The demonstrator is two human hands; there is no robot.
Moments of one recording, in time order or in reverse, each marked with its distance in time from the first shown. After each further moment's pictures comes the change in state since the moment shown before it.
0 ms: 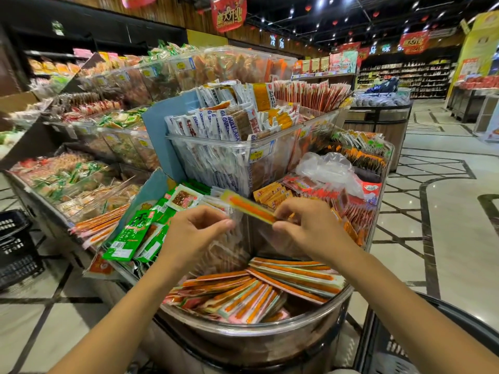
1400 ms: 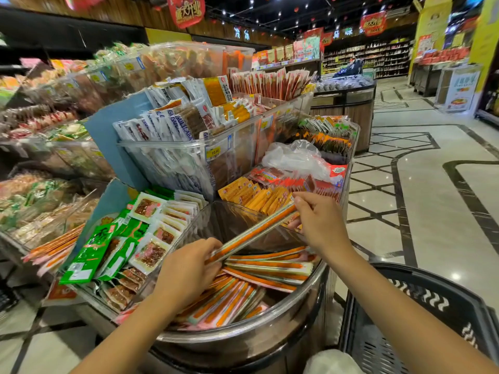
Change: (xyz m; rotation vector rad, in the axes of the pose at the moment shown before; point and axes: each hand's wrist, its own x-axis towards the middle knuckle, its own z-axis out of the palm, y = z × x) left_hand -0.010 -0.052 0.051 0.946 -0.295 0.210; right_hand -0.037 0.063 -0.008 0.310 0.389 0.457
